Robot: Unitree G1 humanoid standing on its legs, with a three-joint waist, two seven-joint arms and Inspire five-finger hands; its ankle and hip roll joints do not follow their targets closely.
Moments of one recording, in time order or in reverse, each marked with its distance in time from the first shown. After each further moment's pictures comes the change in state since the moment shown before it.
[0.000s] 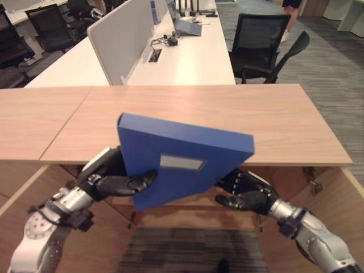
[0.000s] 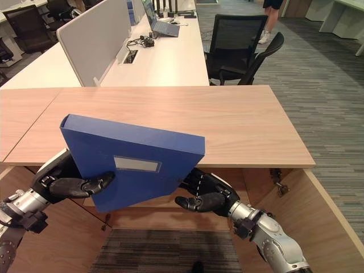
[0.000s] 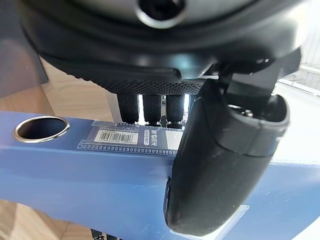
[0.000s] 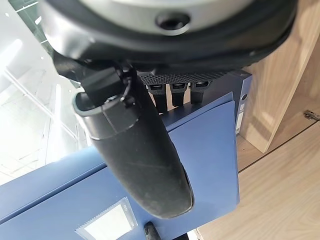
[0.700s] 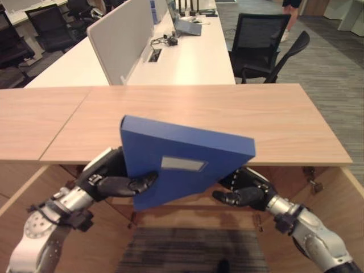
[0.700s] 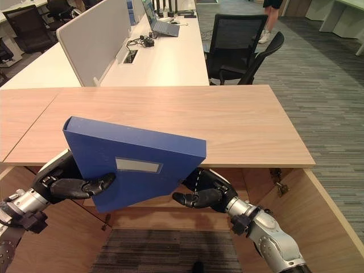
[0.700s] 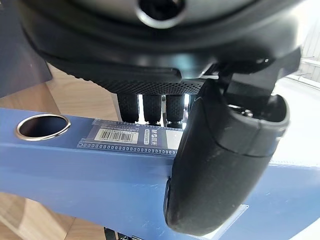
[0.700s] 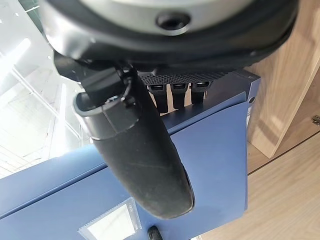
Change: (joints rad) left arm 0.000 0.024 -0.020 0.000 0.000 0.020 -0.021; right arm -0.025 0.016 0.008 -0.017 -0.029 0.000 -0.043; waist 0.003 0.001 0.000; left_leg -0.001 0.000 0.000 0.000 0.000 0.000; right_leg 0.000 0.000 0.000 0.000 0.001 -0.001
